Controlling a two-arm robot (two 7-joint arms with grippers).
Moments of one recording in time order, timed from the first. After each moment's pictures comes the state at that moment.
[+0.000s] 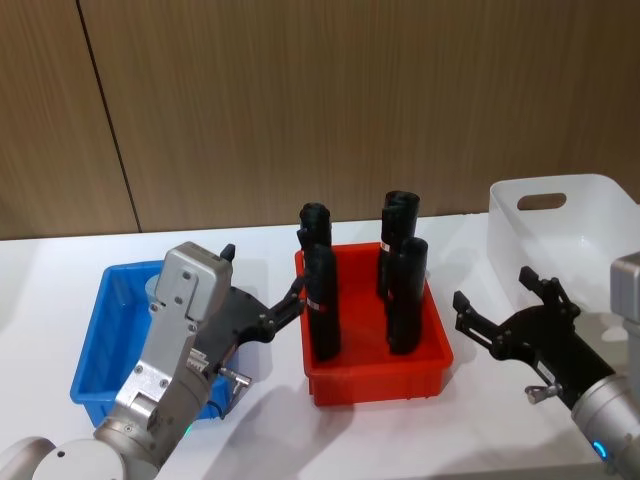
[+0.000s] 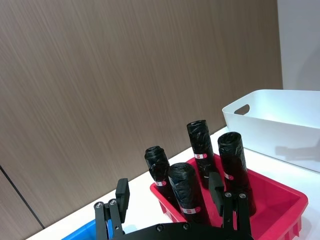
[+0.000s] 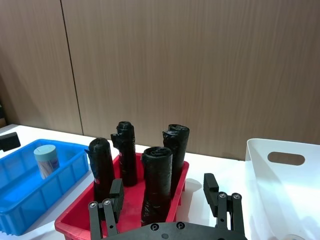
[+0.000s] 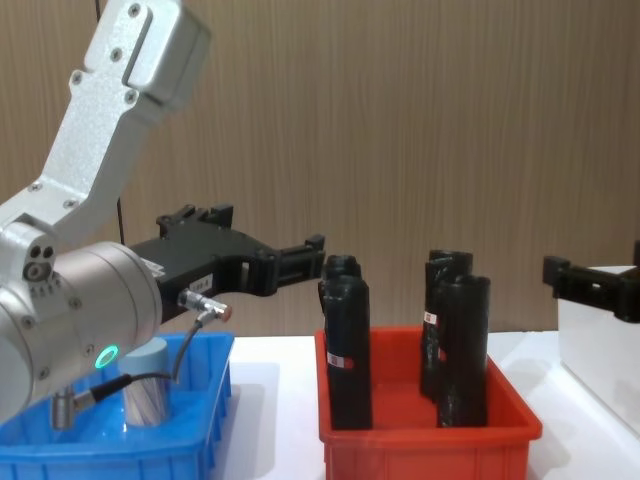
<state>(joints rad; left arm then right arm) -0.24 0.38 0.45 -1.63 -0.20 0.01 -0.01 0.00 0.33 -0.22 -1.75 0.29 0.03 0.09</state>
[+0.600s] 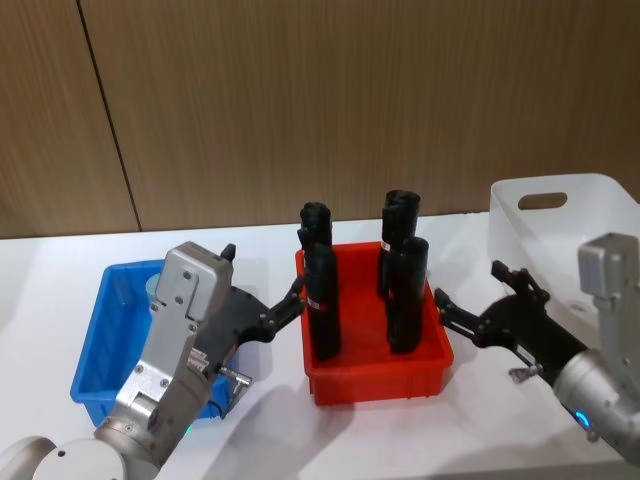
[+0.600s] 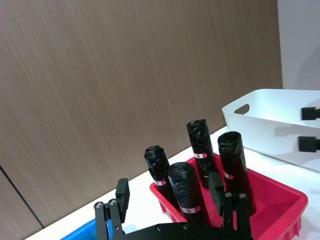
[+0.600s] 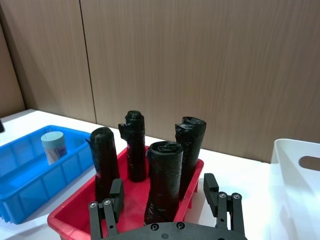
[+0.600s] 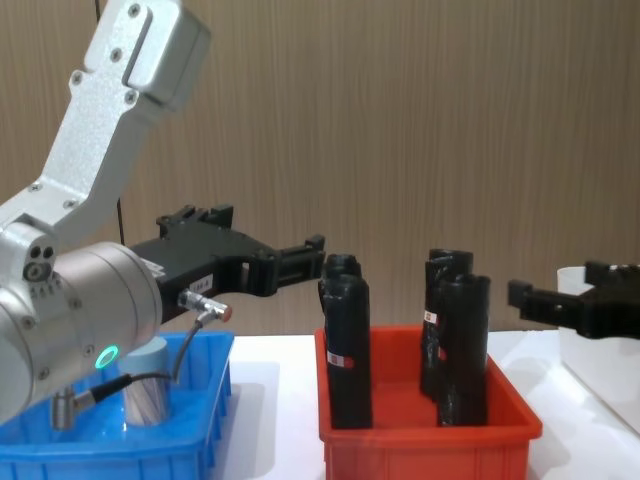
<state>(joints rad) -0.24 0.38 0.45 -1.63 -0.20 0.01 -0.01 0.16 0.30 -0.22 -1.51 0.27 0.00 0.28</state>
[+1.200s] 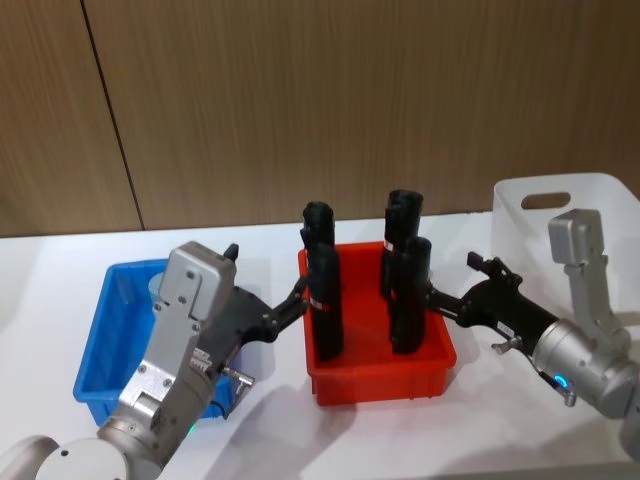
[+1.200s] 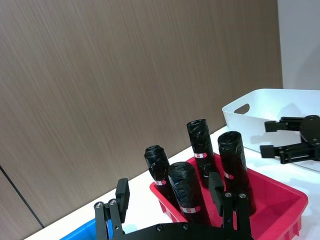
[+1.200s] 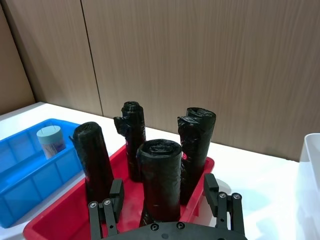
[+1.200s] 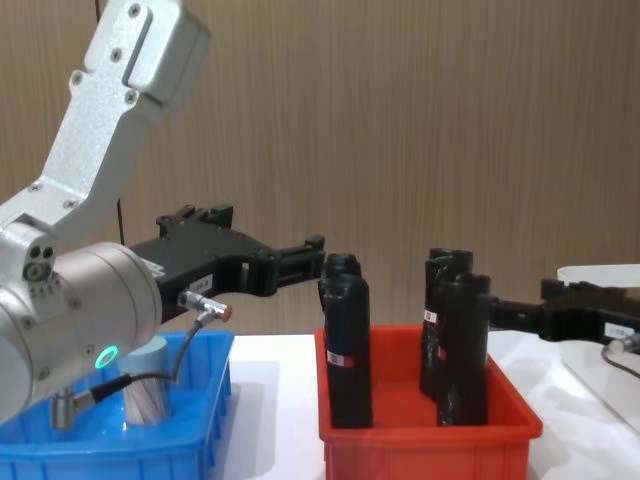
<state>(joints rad) -0.24 0.38 0.45 -1.63 -0.20 0.01 -0.01 0.39 0.23 -0.22 -1.17 0.27 -0.04 0.45</state>
